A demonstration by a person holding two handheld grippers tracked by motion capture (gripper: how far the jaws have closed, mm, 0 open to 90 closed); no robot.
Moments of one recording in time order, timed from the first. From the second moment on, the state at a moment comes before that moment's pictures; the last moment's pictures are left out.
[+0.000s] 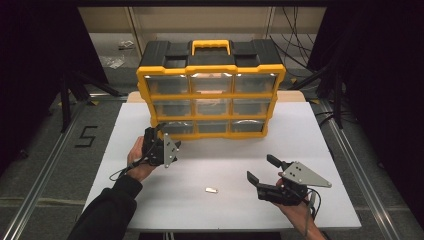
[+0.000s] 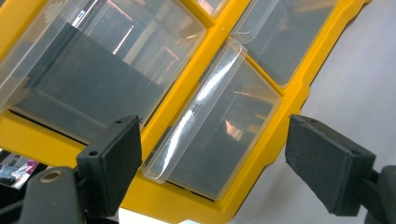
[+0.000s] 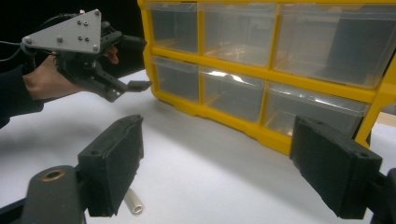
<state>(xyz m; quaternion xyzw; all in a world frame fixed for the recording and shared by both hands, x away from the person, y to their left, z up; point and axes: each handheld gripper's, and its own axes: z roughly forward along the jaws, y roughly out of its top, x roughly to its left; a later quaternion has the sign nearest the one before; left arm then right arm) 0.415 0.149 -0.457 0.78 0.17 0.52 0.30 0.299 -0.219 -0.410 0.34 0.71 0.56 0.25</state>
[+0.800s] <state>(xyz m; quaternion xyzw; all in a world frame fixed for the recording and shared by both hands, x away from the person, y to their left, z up) 0.433 0.147 -0.463 0.77 0.17 0.54 0.29 0.299 -0.219 -0.409 0.34 0.71 0.56 0.25</state>
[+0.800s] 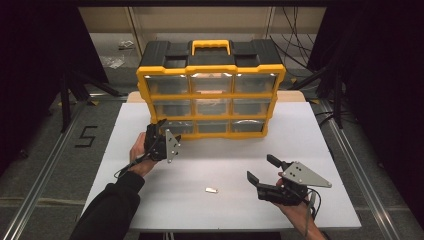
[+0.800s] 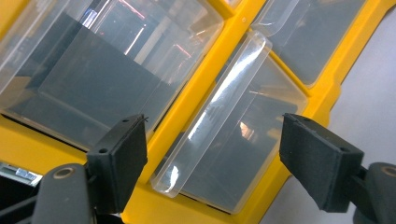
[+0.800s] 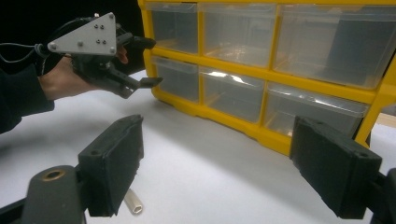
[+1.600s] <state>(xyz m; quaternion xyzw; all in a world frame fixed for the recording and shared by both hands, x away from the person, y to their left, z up) 0.444 0.139 -0.468 0.76 0.15 0.57 0.27 0.299 -0.219 -0.410 0.34 0.72 0.56 0.25</state>
